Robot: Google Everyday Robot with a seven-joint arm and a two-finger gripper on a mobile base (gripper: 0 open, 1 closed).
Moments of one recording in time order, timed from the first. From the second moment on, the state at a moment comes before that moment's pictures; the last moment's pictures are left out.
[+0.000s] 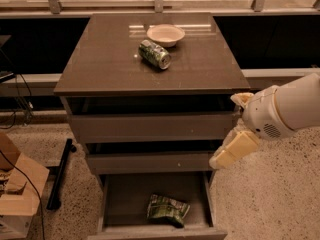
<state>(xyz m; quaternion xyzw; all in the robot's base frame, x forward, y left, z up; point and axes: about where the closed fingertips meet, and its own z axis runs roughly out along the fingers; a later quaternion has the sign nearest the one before) 0.457 -0.155 0.851 -0.51 0.79 0.12 0.31</state>
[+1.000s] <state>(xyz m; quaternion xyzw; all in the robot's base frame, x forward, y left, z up) 0.478 -0.145 0.775 -0.48 0.79 0.12 0.35</state>
